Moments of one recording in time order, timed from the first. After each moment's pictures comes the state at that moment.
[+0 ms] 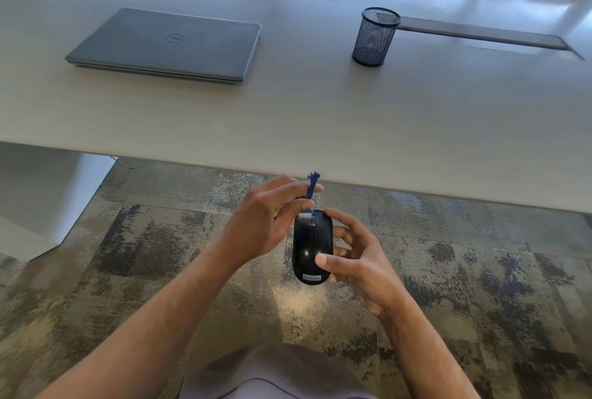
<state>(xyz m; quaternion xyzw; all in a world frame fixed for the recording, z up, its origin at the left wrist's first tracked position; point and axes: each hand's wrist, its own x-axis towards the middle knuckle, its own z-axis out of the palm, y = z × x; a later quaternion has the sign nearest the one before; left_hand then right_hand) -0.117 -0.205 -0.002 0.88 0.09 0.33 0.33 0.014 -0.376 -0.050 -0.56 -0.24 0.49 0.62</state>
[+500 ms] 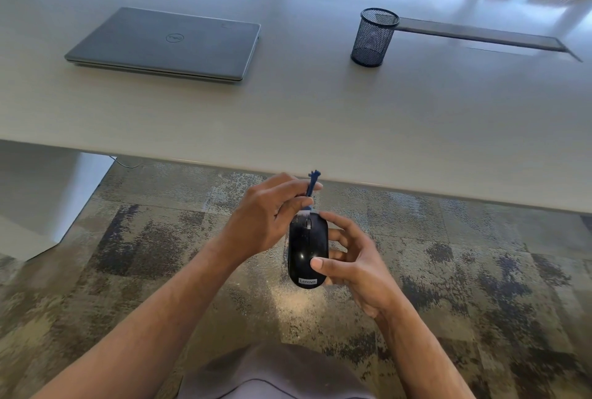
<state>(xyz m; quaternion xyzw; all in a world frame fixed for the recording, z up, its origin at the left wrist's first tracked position) -0.115 -0.204 -0.004 0.88 0.08 0.33 0.34 0.007 -0.378 -0.049 -0.55 -0.24 0.51 0.62</state>
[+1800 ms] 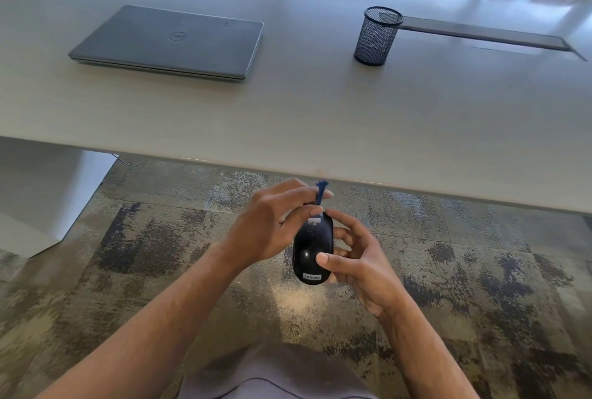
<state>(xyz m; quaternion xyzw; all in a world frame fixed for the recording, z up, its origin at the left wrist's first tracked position) -0.118 -0.212 -0.001 0.87 0.04 0.34 0.35 0.009 -0.377 -0.049 -0.55 -0.23 0.51 0.63</state>
